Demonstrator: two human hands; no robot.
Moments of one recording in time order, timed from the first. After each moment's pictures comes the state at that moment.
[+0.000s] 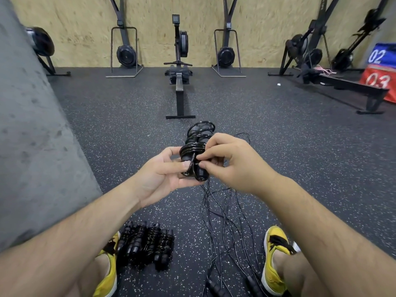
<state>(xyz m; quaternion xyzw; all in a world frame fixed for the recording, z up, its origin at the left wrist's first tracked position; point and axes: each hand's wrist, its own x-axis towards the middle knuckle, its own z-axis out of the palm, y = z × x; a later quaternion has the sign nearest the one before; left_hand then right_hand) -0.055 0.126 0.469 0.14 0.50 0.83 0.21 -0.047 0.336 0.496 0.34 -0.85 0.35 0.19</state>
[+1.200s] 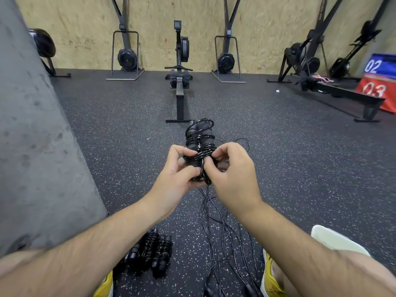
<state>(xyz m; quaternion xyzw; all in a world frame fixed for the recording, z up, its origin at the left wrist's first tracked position) -0.045 0.156 0.463 0.14 0.59 0.79 0.03 -0.038 0.299 0.473 0.10 -0.82 0.46 0.34</state>
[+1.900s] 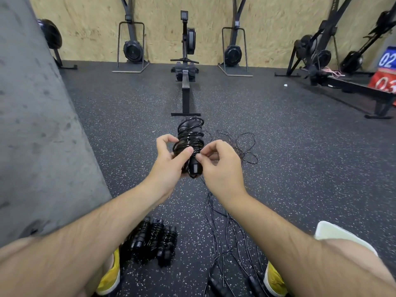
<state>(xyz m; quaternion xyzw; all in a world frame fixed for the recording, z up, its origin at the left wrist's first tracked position) -0.071 0.136 0.445 0.05 0.60 0.79 -0.04 -0.058 0.267 0.450 0.08 -0.80 0.53 0.26</state>
